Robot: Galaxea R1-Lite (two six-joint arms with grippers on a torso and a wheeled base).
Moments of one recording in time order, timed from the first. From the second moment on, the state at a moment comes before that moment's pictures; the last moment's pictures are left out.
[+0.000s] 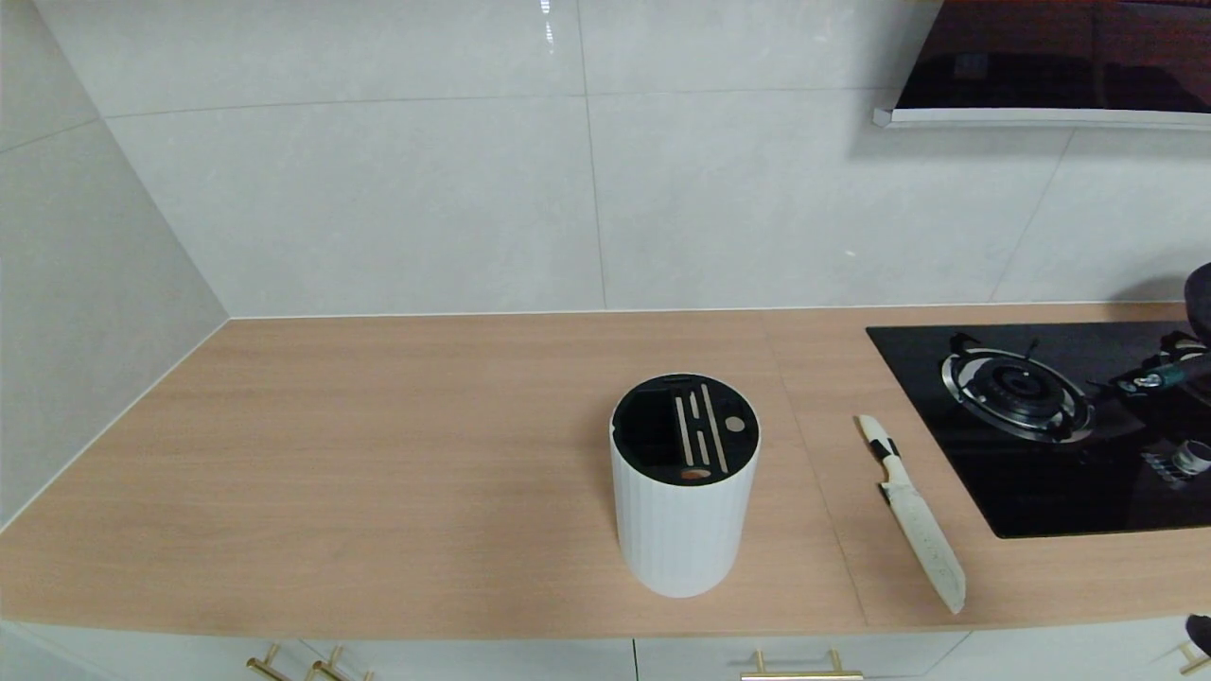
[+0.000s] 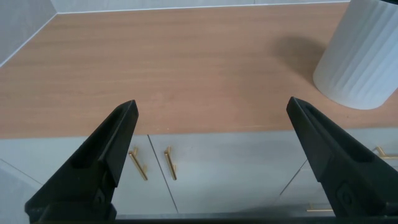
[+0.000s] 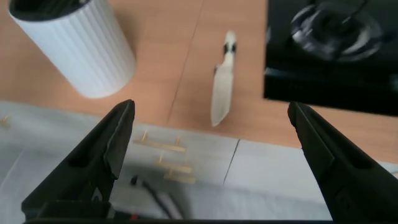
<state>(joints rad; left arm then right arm) 0.00 0.00 0.00 0.00 -0.01 0.02 0.06 0.63 -0.34 0.00 0.14 -0.03</state>
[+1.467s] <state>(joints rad) 0.00 0.00 0.00 0.00 -0.01 0.02 0.15 2.10 -0.54 -0.98 -0.02 -0.03</state>
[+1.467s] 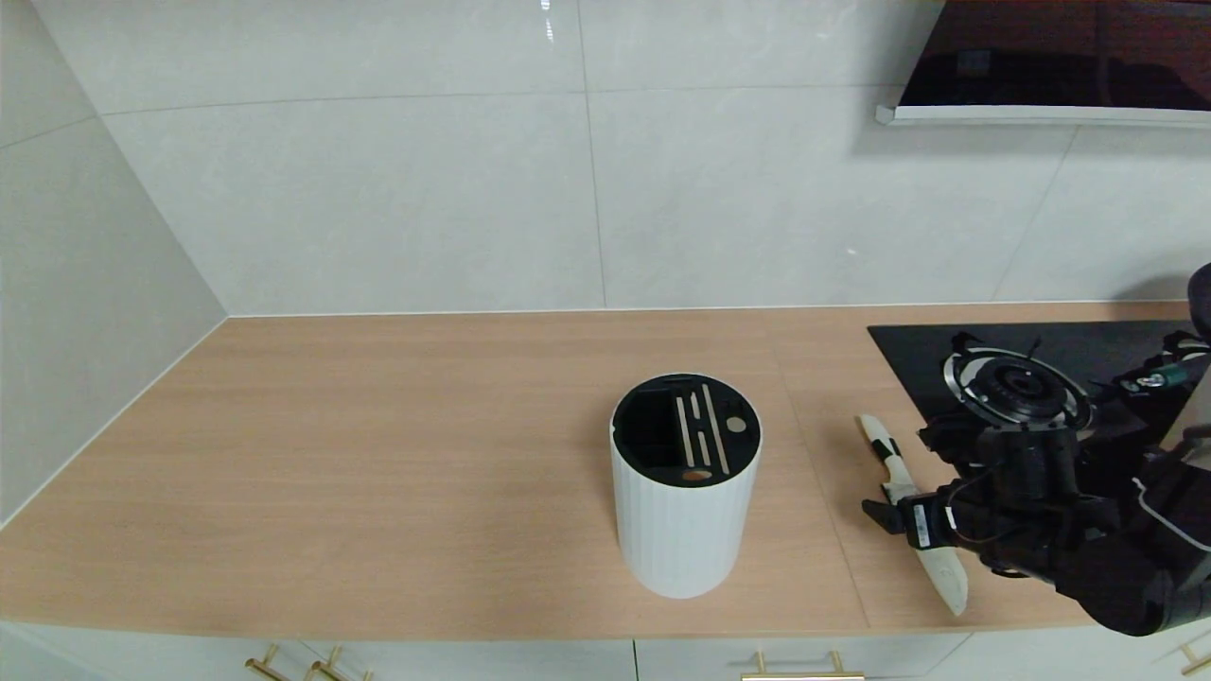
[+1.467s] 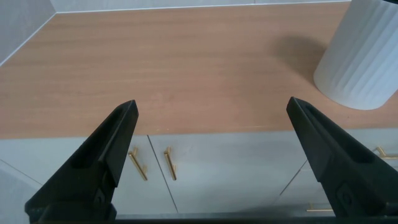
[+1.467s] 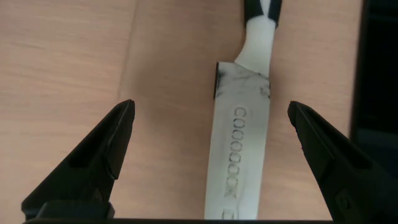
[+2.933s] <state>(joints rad) 0.00 0.00 0.00 0.00 -0.01 0.02 0.11 2.23 -0.59 -1.08 -0.02 0.01</state>
